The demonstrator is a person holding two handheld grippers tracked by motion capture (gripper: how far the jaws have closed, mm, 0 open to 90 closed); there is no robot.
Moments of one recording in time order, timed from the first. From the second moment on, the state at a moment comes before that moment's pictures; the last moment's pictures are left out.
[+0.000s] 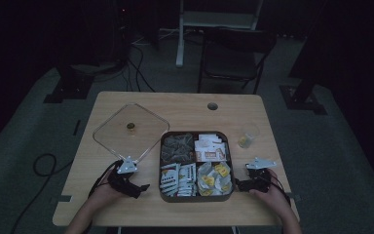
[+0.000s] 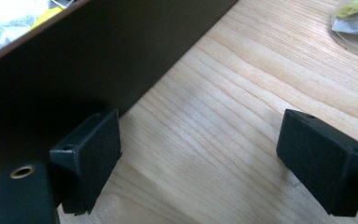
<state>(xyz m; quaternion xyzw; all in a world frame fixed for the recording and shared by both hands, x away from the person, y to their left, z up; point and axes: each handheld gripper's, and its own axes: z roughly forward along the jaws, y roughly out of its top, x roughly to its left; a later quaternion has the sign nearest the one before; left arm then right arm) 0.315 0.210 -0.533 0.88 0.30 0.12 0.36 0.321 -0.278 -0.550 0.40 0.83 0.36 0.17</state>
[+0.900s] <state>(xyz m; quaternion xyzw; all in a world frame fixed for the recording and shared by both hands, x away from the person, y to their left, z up) 0.359 0.226 -0.523 0.84 0.37 0.16 0.36 0.321 -0.278 -0.550 0.40 0.83 0.36 0.17</state>
